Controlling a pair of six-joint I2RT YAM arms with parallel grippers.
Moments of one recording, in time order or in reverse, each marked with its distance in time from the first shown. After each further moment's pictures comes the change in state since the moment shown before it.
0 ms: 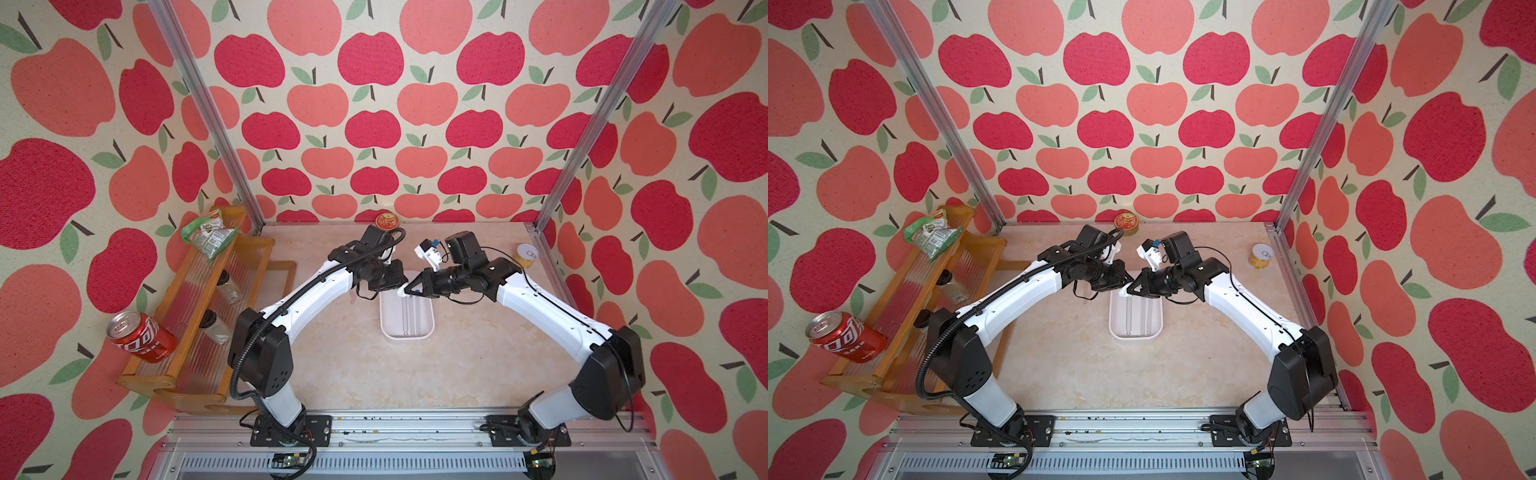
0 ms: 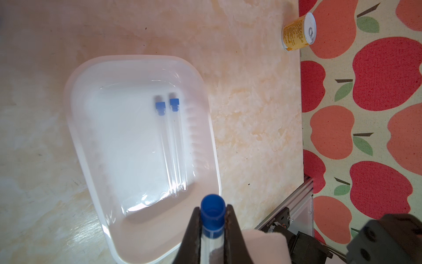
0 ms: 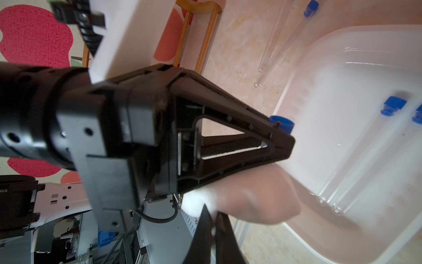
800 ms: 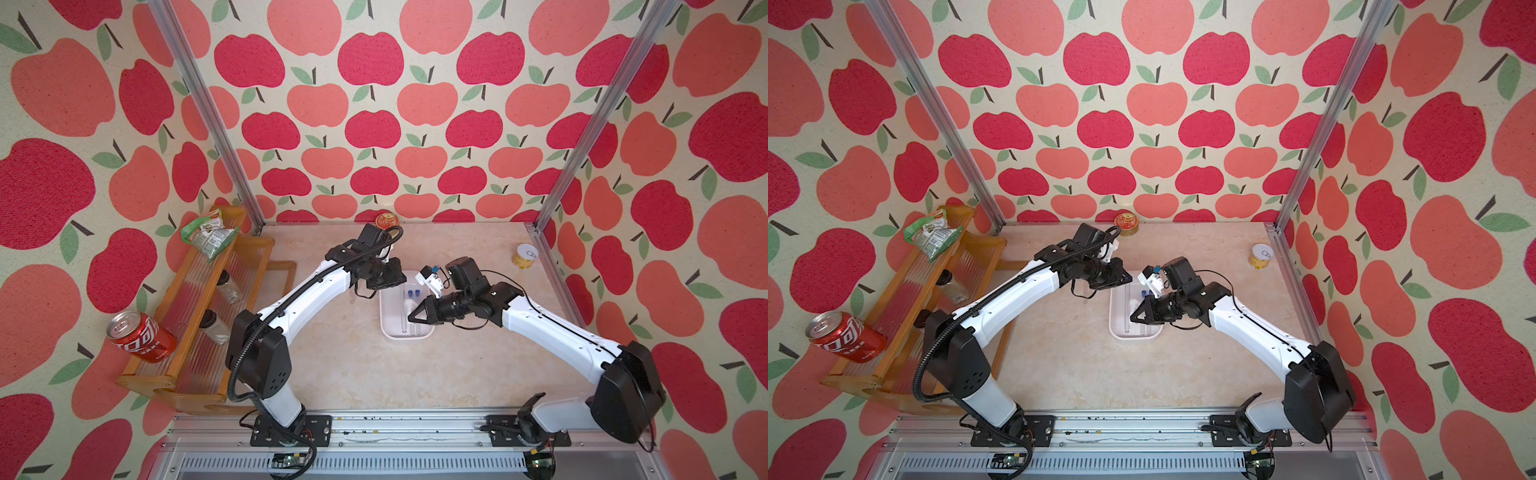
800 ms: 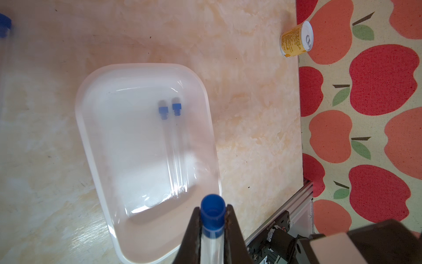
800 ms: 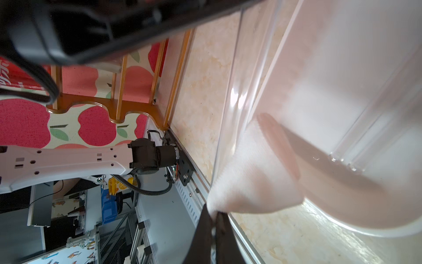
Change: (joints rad) left arm 0.010 -0.008 0.003 -0.001 -0.010 0.002; right arm 0.067 -0.150 -0.290 0.081 -0.016 0.009
